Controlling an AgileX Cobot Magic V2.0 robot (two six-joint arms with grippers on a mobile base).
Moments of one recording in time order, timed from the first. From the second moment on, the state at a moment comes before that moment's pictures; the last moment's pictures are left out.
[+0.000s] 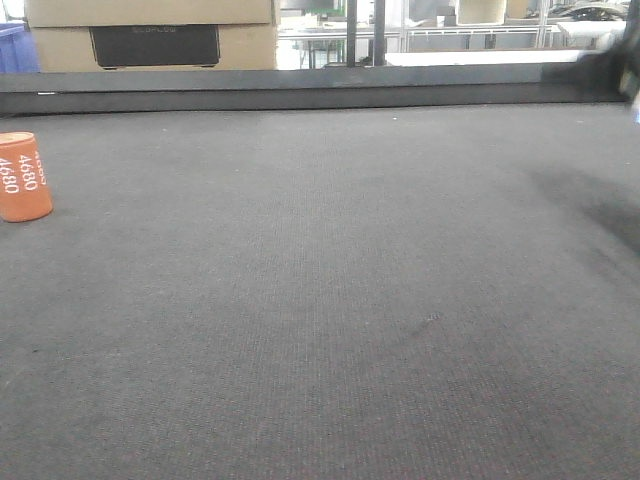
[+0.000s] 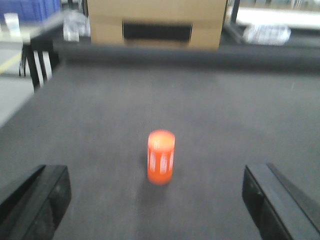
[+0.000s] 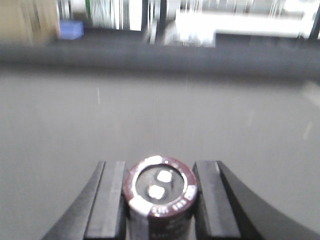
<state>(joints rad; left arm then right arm) -0.05 0.50 -0.52 -0.02 0.31 0.00 0.05 1.77 -0.92 0.07 -0.72 -0.07</state>
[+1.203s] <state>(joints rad) -0.15 1.71 -0.69 -0.08 -0.59 -0.03 0.05 1.07 -0.91 0.07 -0.16 -0.07</state>
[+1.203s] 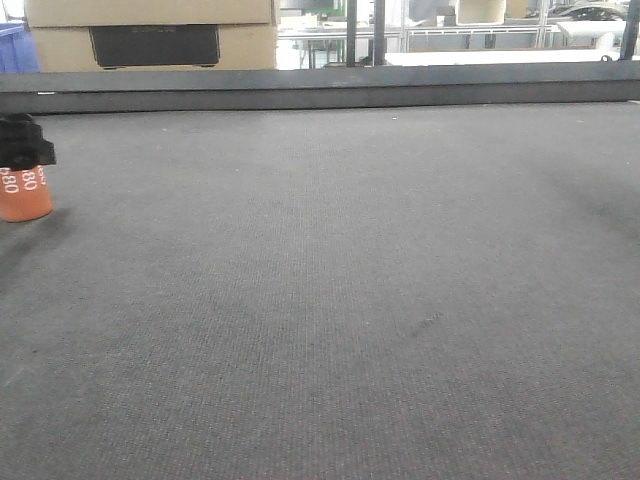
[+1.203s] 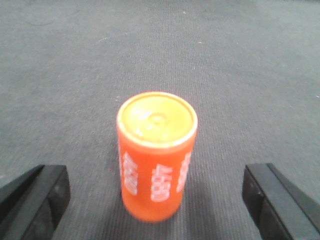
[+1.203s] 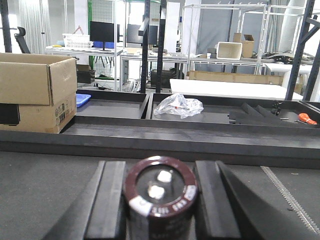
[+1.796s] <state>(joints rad) -0.15 1.92 -0.85 -0.12 -0.63 -0.03 0.05 1.07 -0.91 0.06 -0.16 -0.07</state>
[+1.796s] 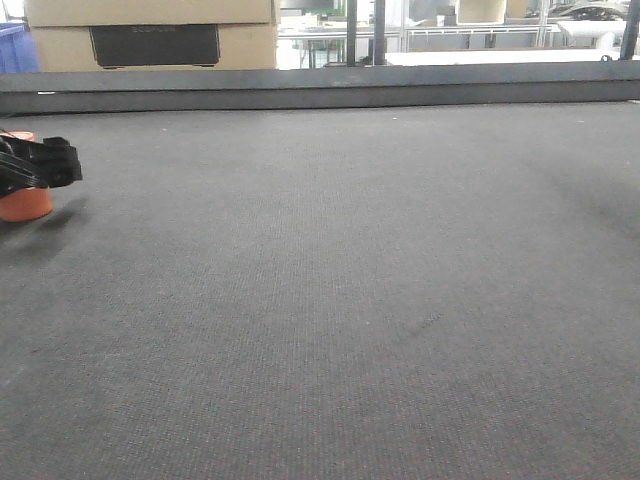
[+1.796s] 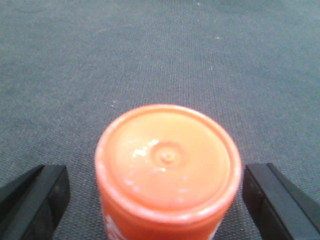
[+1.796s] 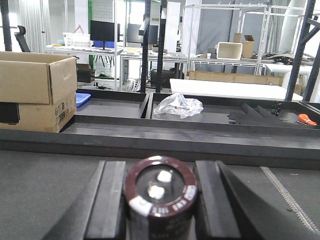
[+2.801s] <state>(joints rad) -0.15 1.30 -0.95 -0.05 0.23 -0.03 0.05 1.07 -0.92 0.06 0.25 -0.07</state>
